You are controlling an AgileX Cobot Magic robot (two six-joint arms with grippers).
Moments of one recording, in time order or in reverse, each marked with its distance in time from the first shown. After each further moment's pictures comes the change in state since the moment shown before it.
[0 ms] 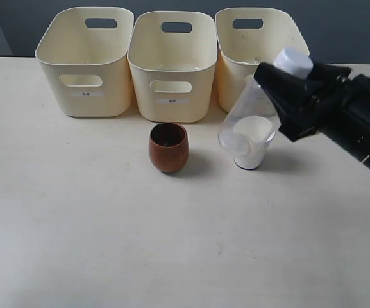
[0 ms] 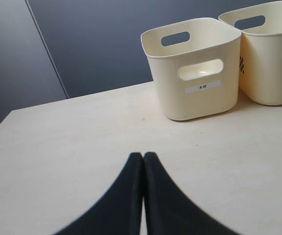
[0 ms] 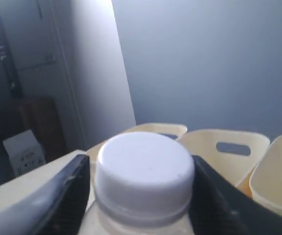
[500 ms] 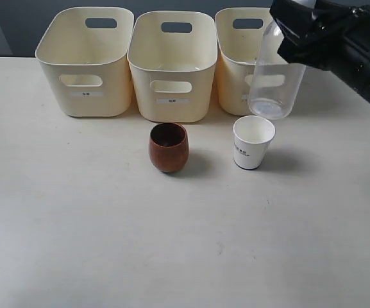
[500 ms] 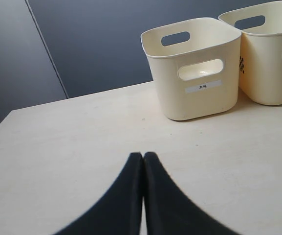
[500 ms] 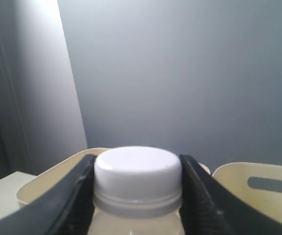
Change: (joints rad) left arm 0.000 0.000 0.000 0.000 0.000 0.000; right arm 0.000 -0.014 -0.237 0.132 0.301 -0.044
